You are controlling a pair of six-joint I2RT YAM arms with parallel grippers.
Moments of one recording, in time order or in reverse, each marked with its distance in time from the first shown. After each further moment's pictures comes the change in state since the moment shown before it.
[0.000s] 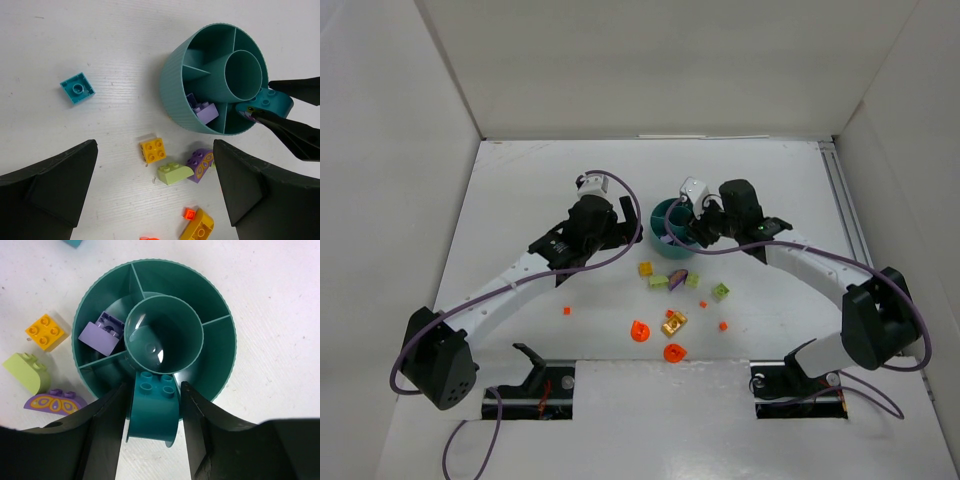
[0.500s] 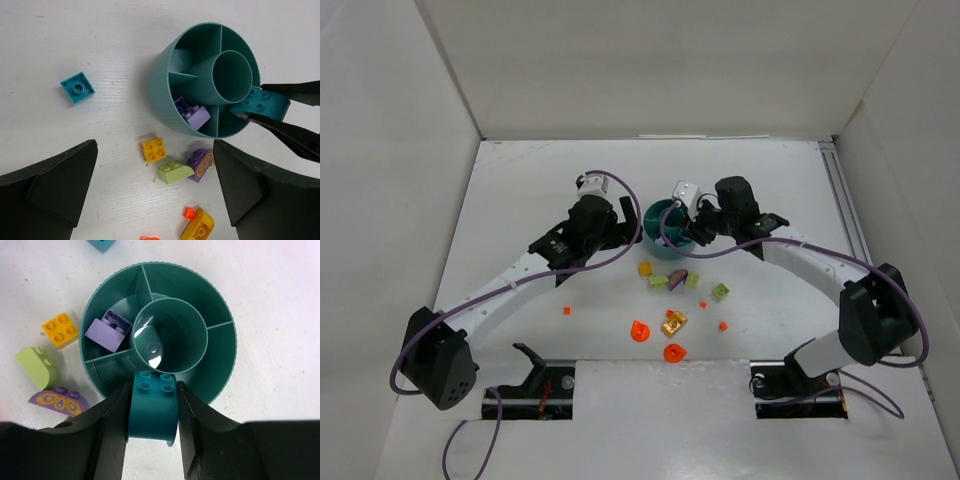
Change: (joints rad) left arm 0.000 0.000 0.000 -0.003 0.001 0.000; right arm 0.008 0.019 0.032 -0.025 -0.089 -0.106
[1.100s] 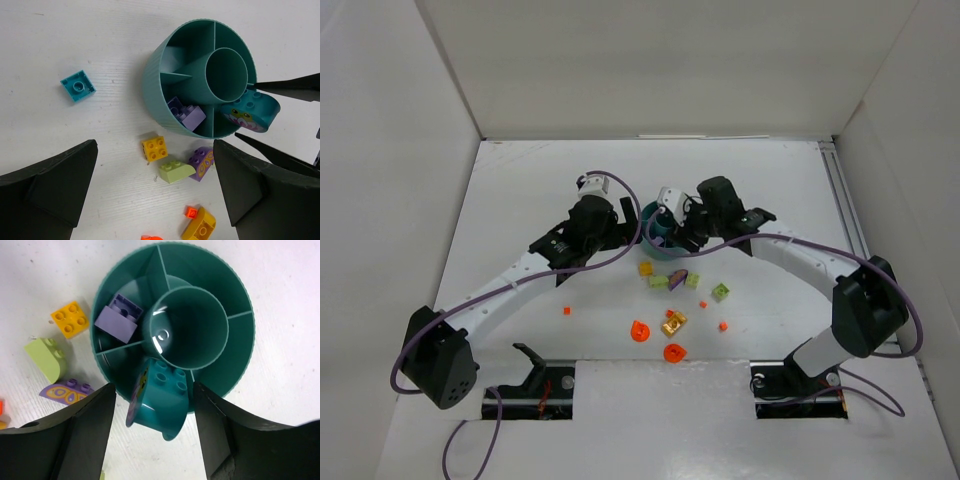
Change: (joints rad) left arm 0.000 0.005 0.000 -0.005 0.003 0.003; right arm 0.083 0.066 0.110 -0.157 0.080 -0.047
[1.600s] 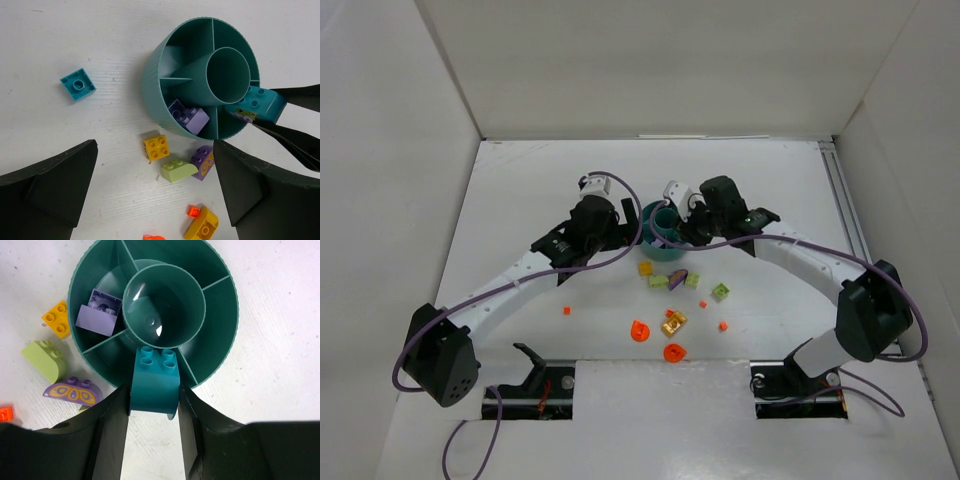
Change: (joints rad) left arm 0.000 0.012 0.000 0.000 0.005 0.006; right arm -0.001 -0.029 0.001 -0.035 0.100 0.129
